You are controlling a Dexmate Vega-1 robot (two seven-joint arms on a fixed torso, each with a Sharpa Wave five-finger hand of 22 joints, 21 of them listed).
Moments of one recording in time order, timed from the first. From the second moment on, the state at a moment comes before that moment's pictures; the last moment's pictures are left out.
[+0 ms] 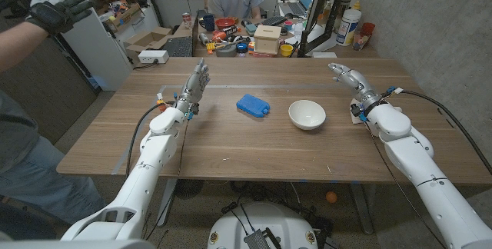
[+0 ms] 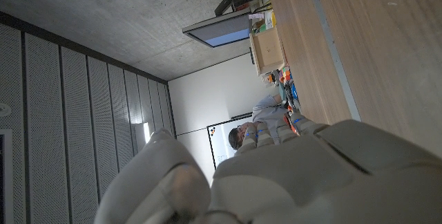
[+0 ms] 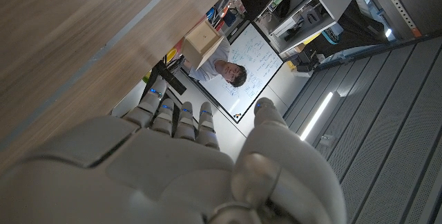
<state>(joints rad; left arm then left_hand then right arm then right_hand) 0.86 0.22 0.01 -1.31 -0.31 -0.13 -0.27 0.32 -0.06 0.12 0.13 0.33 -0.12 0.06 0.20 0.18 -0.15 0.01 0.20 0.18 -0.16 0.03 0.19 0.18 -0.16 -0.04 0.21 0.18 -1.08 -0.47 0.00 -1.71 0.06 0.04 0.10 0.40 0.09 0.28 -0.10 0.19 0.15 0.01 0.20 0.19 0.06 0.10 0.20 0.19 0.01 0.12 0.18 0.18 0.01 0.04 0.50 0.17</state>
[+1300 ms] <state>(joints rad) 0.85 0.21 0.03 -1.30 -0.30 -0.11 -0.28 0.33 -0.05 0.12 0.12 0.33 -0.12 0.06 0.20 0.18 -0.14 0.01 0.20 0.18 -0.15 0.04 0.19 0.18 -0.16 -0.04 0.21 0.18 -1.26 -0.64 0.08 -1.95 -0.21 -0.19 0.01 0.44 0.07 0.28 -0.14 0.19 0.21 -0.07 0.21 0.19 0.05 0.07 0.21 0.19 -0.02 0.13 0.18 0.18 -0.04 0.14 0.43 0.17</state>
